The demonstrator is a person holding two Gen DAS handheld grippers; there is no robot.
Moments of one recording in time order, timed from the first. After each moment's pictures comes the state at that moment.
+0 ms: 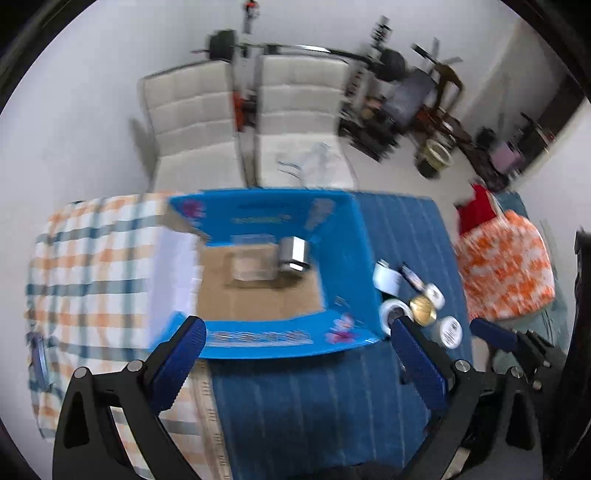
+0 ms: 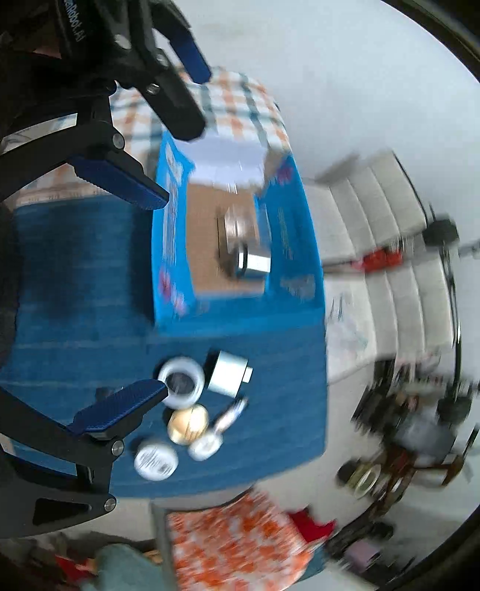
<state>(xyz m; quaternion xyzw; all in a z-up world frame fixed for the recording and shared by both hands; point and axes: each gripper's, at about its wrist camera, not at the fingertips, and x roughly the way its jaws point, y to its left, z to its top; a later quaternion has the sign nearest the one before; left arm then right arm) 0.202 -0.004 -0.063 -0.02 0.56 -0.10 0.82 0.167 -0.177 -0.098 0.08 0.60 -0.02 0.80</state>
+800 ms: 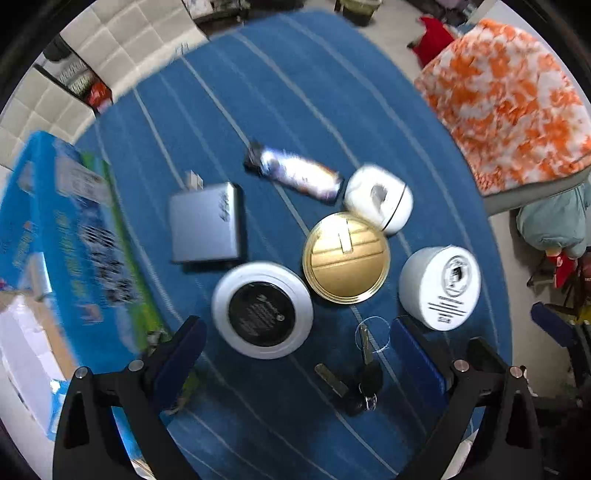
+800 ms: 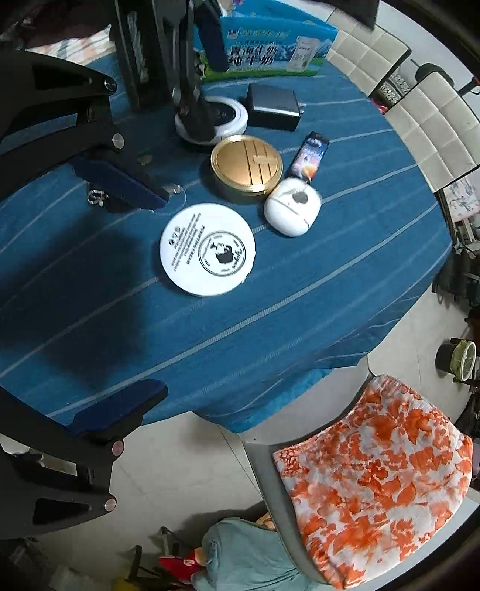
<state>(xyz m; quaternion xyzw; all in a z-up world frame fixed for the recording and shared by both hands) 0.231 -0.286 -0.288 0.17 0.70 -0.19 0.66 0.152 -0.408 -0.281 0.14 0.67 -0.15 0.71</state>
